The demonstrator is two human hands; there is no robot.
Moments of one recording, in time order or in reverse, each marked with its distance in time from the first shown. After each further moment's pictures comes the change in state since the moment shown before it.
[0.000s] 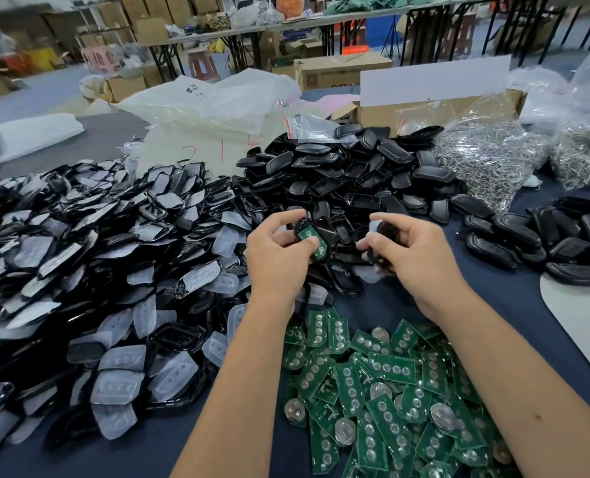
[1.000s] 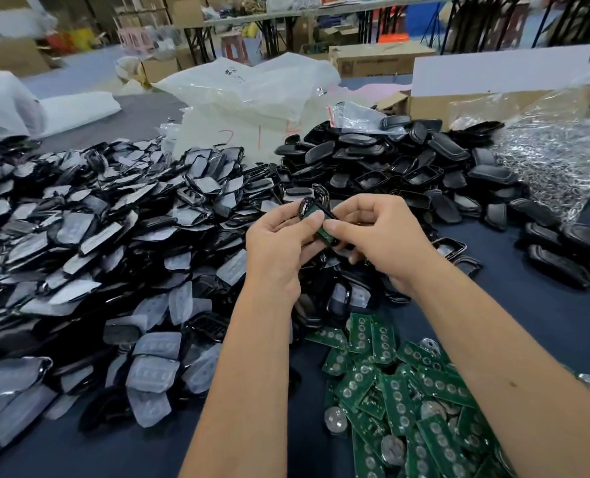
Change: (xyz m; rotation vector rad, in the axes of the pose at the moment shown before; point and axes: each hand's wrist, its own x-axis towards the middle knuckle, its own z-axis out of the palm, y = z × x) left_hand 0.016 0.021 -0.040 -0.404 -0.007 -0.159; right_hand 0.019 -0.046 0.089 -0.013 -0.239 0.021
